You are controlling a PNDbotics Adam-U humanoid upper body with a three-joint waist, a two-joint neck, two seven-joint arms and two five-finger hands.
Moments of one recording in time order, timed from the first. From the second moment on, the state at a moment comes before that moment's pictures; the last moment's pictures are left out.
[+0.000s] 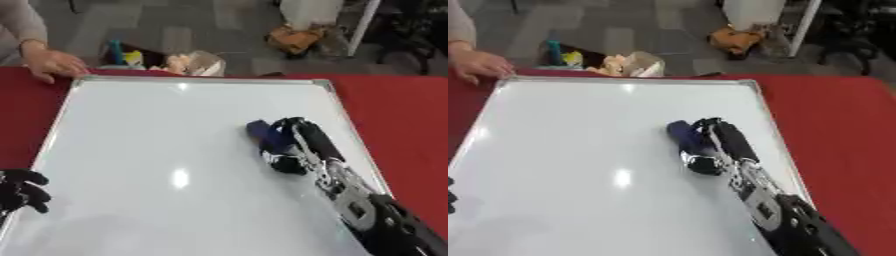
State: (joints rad) left arm -0.30 0.29 -0.06 -1.71 0.17 -0.01 -0.31; right arm -0.45 -0.48 0.22 -1.38 0.65 0.20 -0.13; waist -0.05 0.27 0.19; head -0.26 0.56
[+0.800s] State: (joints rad) left arm -0.30 0.29 -0.06 -1.71 0.17 -0.01 -0.31; right arm -0.42 -0.49 0.18 -1.37 0.62 0.25 -0.16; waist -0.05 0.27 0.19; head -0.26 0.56
